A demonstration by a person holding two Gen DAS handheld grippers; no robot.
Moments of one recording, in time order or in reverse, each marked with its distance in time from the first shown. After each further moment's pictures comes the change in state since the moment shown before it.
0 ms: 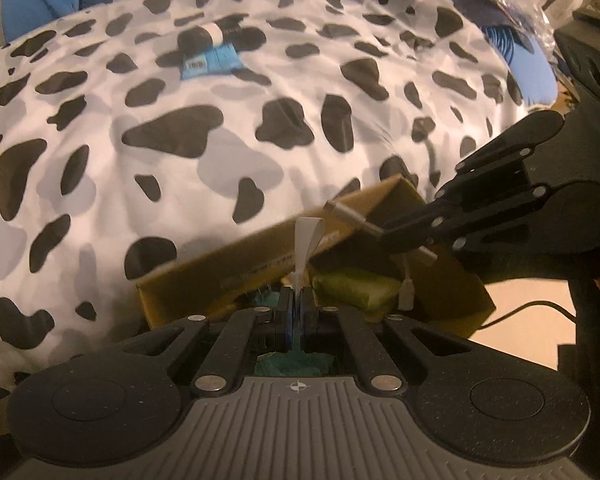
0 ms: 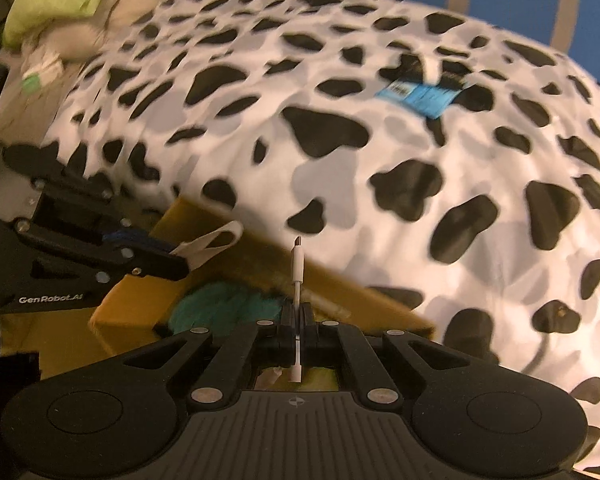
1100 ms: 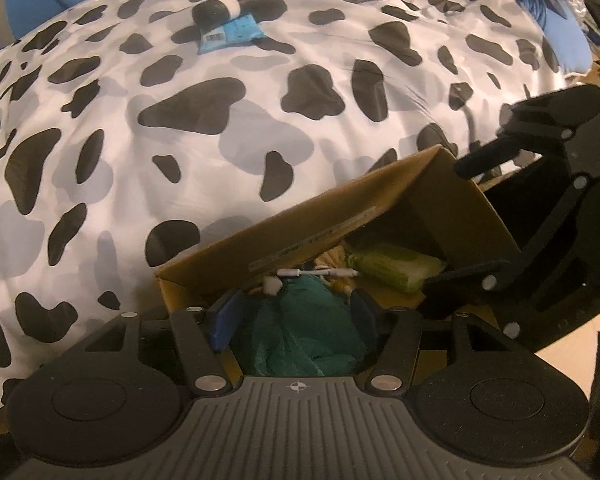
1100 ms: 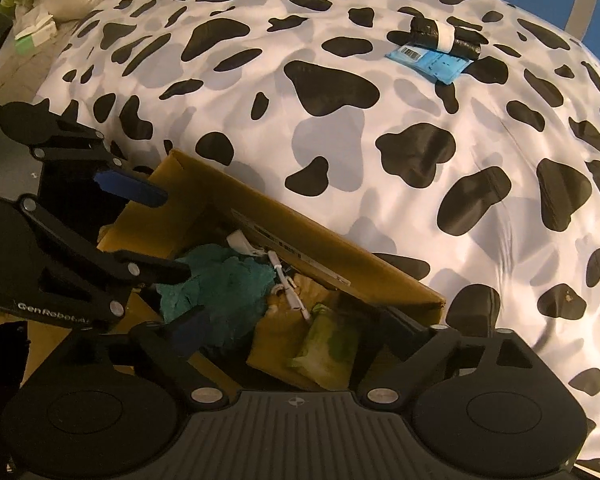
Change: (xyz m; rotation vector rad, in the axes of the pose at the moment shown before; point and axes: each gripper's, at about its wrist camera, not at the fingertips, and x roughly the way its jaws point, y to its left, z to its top) left arm 0.018 -0.001 0.004 0.014 0.083 0.132; right arm 0.015 -0.001 -0.002 -0.007 0.087 -0.044
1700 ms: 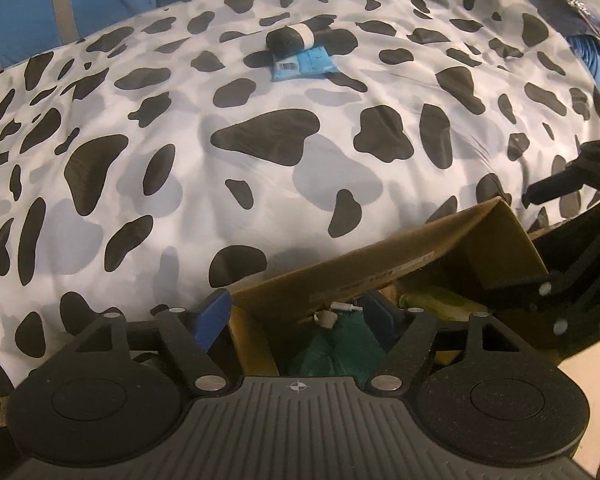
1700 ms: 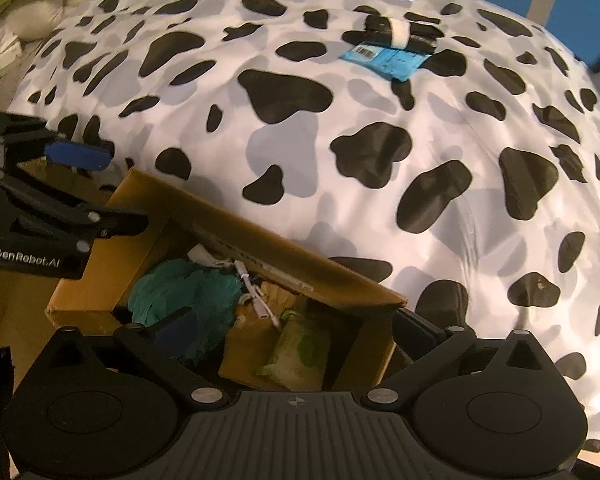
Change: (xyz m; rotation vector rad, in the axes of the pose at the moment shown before) left arm -0.009 0.020 0.006 -0.102 -0.084 0.127; right arm -0.005 -0.017 0.004 0.090 -0.027 -0.078
